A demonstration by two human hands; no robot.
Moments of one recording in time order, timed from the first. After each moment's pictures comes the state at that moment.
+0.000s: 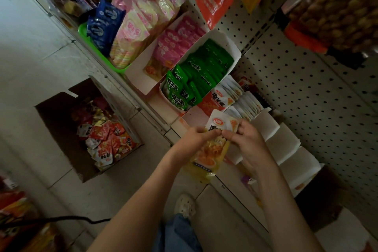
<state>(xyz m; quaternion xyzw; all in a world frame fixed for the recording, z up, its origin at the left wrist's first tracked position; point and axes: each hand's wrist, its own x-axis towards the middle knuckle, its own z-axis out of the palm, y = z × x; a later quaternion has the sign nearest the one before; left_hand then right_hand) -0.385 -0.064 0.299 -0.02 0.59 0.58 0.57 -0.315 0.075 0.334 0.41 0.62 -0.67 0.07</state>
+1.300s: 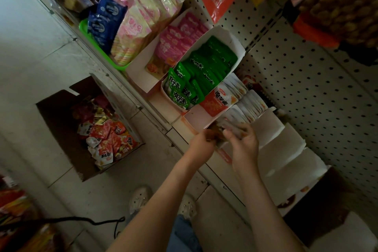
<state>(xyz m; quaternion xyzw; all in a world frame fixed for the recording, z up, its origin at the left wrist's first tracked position) -0.360 -0.045 0.268 -0.01 0.73 0.50 0.47 -0.309 0.043 0.313 0.44 0.59 -0.67 -0.13</state>
